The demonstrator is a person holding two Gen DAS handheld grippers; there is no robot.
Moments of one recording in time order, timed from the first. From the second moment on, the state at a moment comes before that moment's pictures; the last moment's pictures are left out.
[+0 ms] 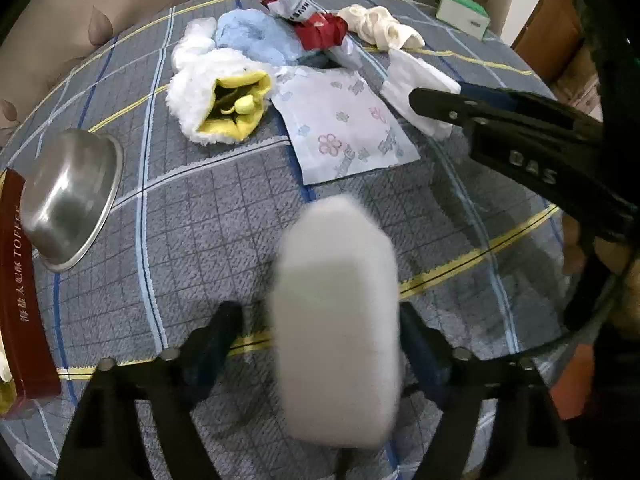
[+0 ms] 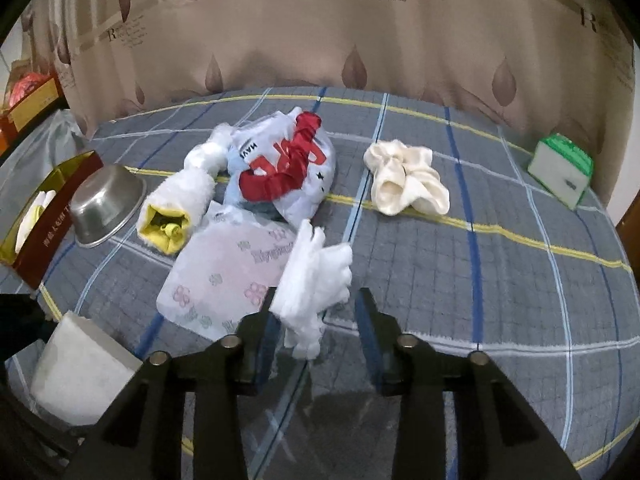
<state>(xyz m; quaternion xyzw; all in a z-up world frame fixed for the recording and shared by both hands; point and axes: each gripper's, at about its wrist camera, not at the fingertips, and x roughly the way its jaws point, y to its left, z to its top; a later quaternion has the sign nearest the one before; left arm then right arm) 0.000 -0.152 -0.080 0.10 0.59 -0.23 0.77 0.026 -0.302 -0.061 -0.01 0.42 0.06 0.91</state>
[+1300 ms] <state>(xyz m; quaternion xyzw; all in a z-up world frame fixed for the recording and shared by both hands) 0.010 0.016 0.005 0.04 0.53 -0.08 0.84 0.025 -0.299 -0.069 0.00 0.43 0.05 0.90</state>
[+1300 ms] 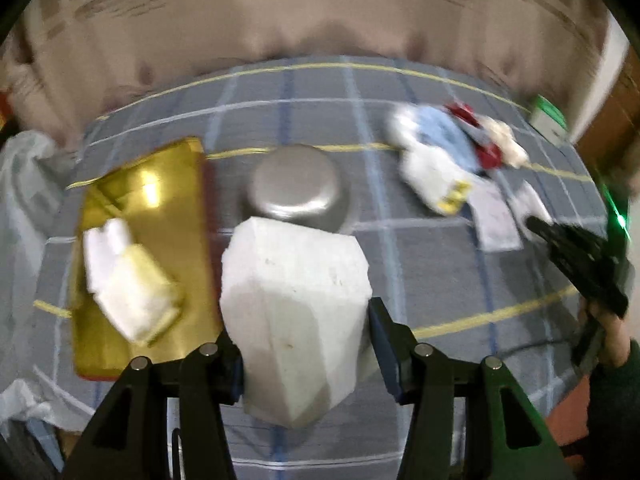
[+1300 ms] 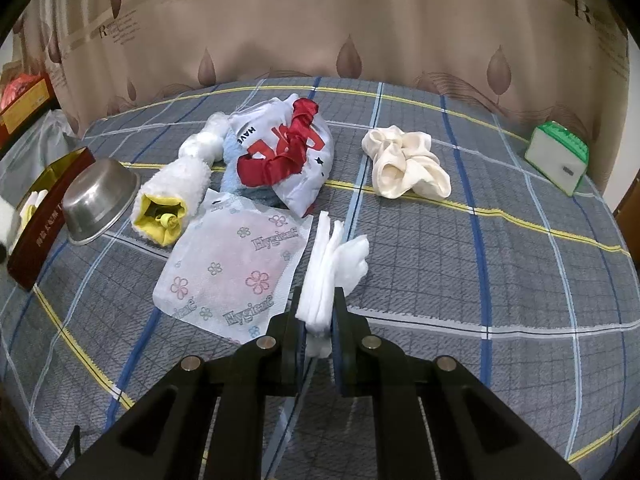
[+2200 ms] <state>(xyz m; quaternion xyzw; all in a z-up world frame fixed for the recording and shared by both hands) 0.134 0.159 -0.025 -0.02 0.55 0.04 0.83 0.000 -0.294 -0.043 0.01 0.42 0.04 0.91</state>
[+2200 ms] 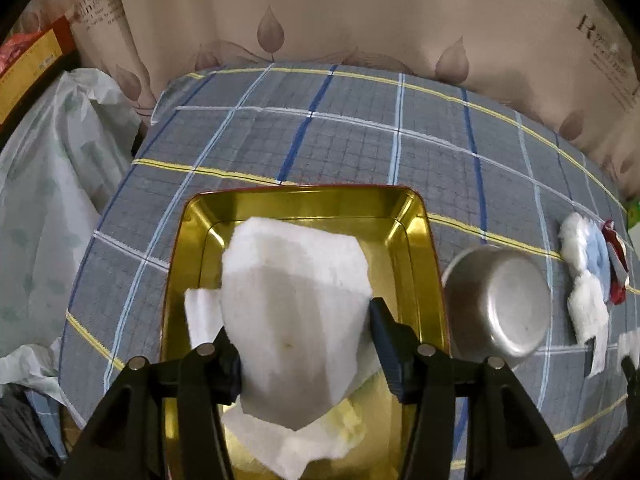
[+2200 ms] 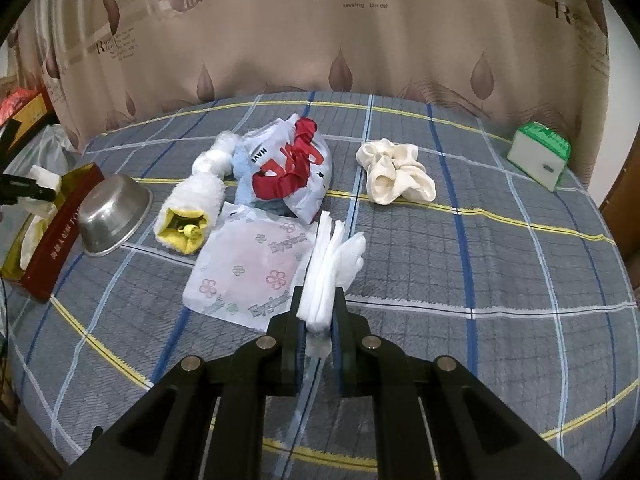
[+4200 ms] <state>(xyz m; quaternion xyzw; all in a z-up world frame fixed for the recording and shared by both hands) 0.012 0.308 0.035 -0.12 0.48 0.21 0.85 0.019 0.043 0.017 -0.11 0.39 0.34 0.85</state>
